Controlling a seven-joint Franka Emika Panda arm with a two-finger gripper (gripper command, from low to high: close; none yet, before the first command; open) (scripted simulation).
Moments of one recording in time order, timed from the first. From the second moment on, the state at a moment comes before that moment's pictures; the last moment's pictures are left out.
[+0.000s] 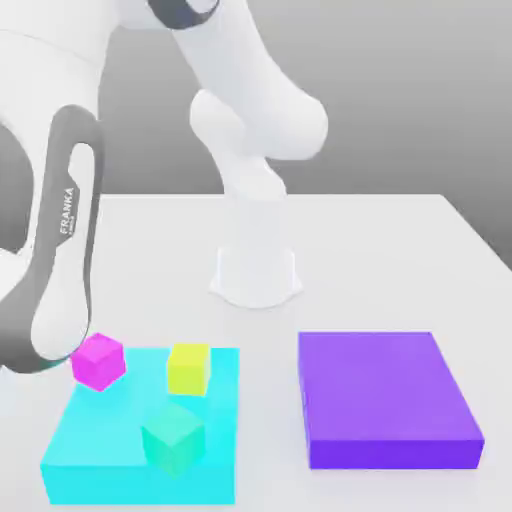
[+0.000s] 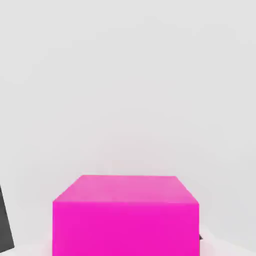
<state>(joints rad) -0.59 0.52 -0.01 -2.06 0.01 2.59 1.97</state>
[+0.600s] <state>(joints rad) -0.44 -0.07 0.08 -2.55 -0.12 2.45 1.58</state>
